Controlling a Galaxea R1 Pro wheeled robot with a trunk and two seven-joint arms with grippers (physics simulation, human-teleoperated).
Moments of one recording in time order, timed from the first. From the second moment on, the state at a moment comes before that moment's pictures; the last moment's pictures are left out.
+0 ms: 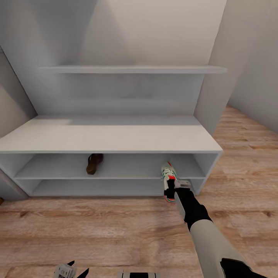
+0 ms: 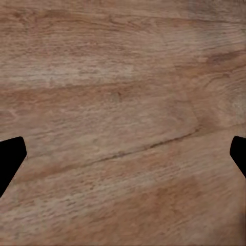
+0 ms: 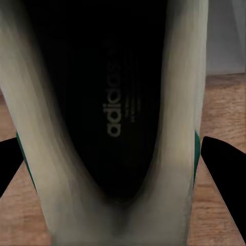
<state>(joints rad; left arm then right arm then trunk) -0.18 0.23 0.08 -0.50 0.15 -0.33 -0.73 -0.78 0.16 -0.18 -0.69 0.15 0.57 -0.12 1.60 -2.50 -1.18</state>
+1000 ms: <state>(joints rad) -0.18 0.23 0.08 -0.50 0.15 -0.33 -0.73 -0.78 0.16 -0.18 -0.71 0.15 0.57 -0.12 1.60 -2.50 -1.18</state>
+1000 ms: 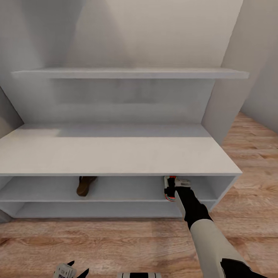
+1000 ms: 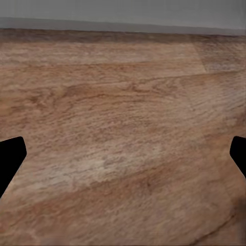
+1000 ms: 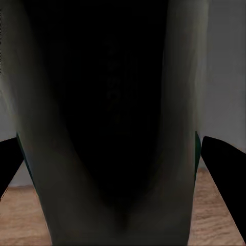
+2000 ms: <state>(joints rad) -0.18 0.23 0.08 -0.50 0.15 -0.33 -0.73 -0.78 0.16 -0.18 -0.69 0.15 0.57 -0.12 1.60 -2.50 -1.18</state>
